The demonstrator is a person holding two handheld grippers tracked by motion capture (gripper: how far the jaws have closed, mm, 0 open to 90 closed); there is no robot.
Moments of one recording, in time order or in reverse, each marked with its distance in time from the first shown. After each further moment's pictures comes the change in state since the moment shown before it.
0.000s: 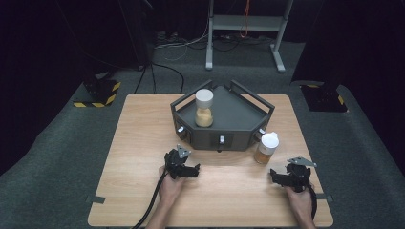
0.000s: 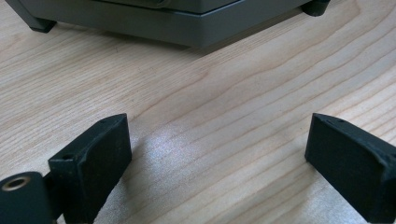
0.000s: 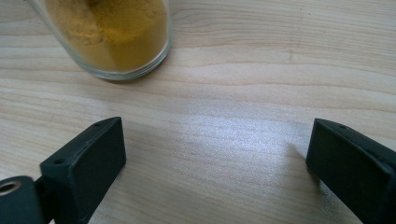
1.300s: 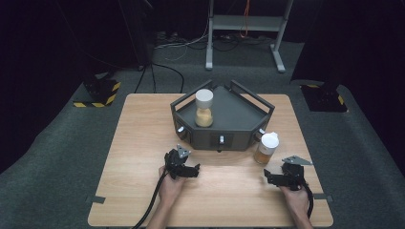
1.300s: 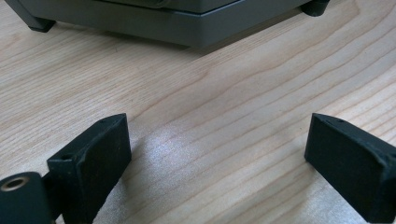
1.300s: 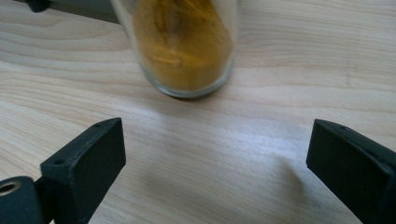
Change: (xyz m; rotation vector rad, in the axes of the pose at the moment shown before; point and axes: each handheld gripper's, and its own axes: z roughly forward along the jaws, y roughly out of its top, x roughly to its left) left arm 0.001 0.000 0.000 0.001 -0.002 0.000; right arm 0.000 0.008 -0.004 -0.021 0.123 -0.034
